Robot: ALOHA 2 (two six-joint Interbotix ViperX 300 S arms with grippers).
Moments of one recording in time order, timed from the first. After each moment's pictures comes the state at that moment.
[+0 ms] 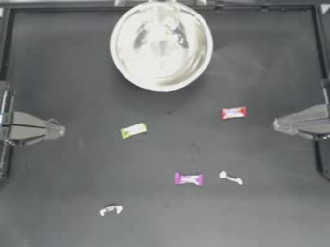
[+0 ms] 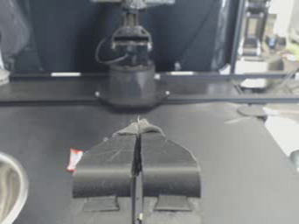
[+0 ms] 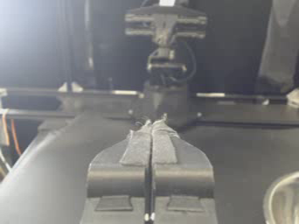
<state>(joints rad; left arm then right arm) 0.00 -0.98 1.18 0.00 -0.29 0.00 0.00 -0.97 1.18 0.00 -0.29 0.00</state>
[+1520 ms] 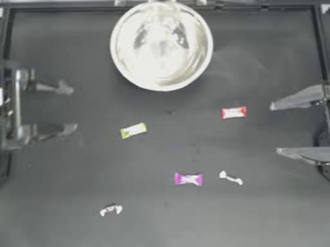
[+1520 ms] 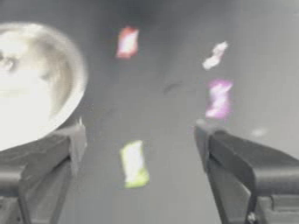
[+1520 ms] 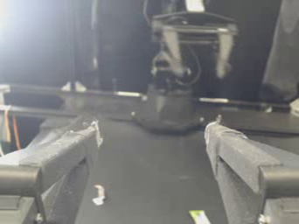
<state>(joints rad) 0.21 -0.82 0.93 0.00 0.33 0.01 0.00 -0.95 1.19 -0.07 -0.32 0.03</state>
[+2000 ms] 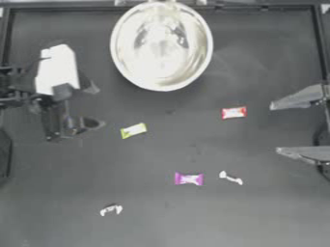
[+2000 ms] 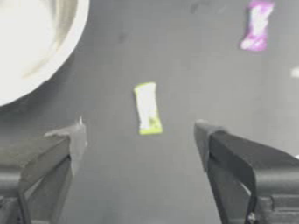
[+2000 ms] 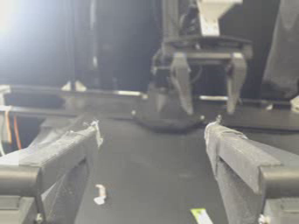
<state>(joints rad) 0.26 -0.46 0.71 0.02 0.56 0.01 0.00 -0.95 1.19 -0.06 -0.31 0.03</state>
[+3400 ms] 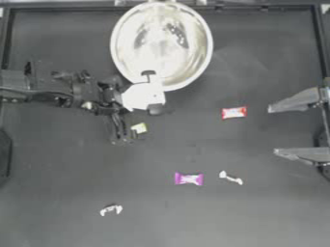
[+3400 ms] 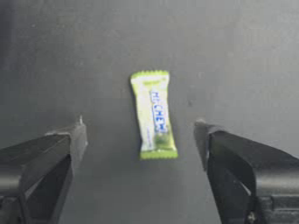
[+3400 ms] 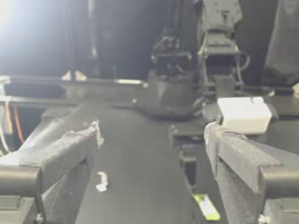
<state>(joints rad) 0.23 0.13 0.47 0.02 0.62 -0.01 0.00 -0.95 1.21 -0.04 -0.32 0.03</state>
